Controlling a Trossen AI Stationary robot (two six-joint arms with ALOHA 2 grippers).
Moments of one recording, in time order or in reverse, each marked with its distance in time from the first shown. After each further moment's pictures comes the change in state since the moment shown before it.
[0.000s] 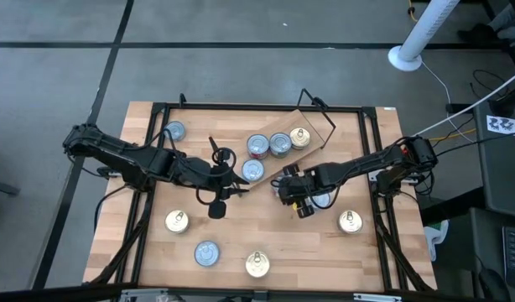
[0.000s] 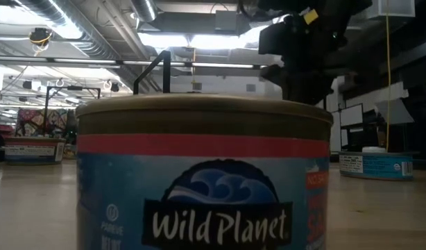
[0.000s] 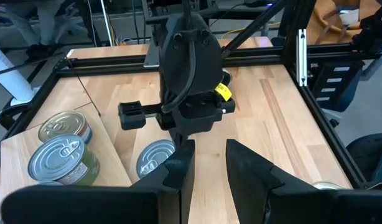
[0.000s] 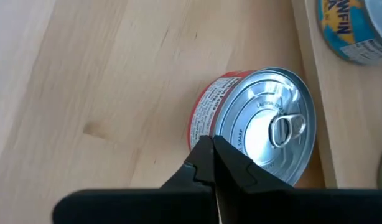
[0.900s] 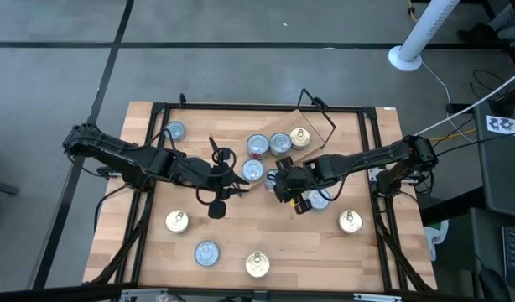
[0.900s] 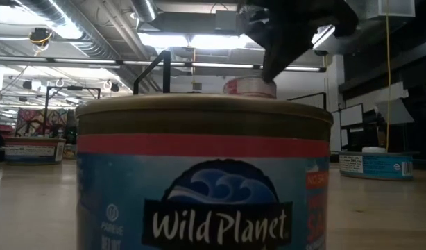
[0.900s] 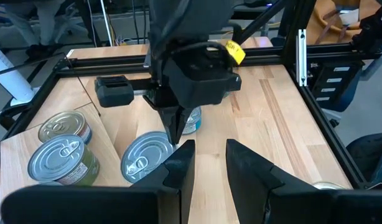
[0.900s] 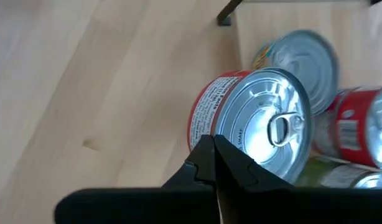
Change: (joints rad) left arm 0.000 0.000 0.000 0.001 0.000 0.000; right arm -0.004 -0.003 0.253 -0.181 0.022 -0.125
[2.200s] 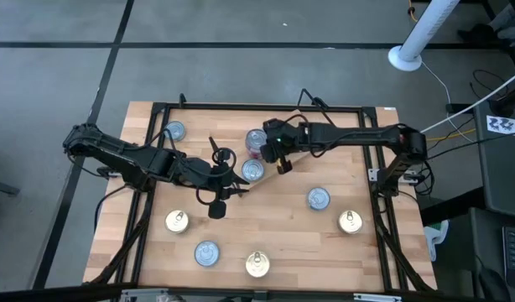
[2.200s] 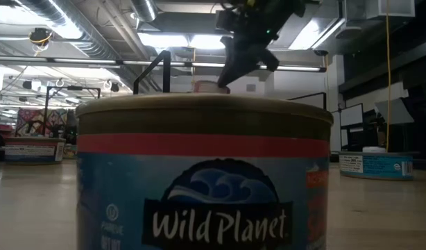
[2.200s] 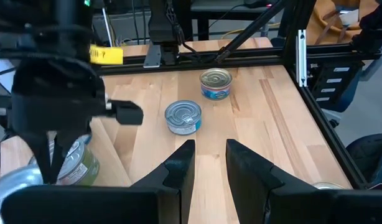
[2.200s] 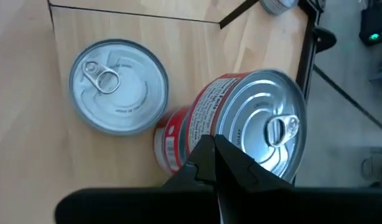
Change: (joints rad) left arm 0.000 0.001 0.000 0.002 0.000 0.001; right arm -0.320 0.053 0.036 0.301 -0.030 -0.380
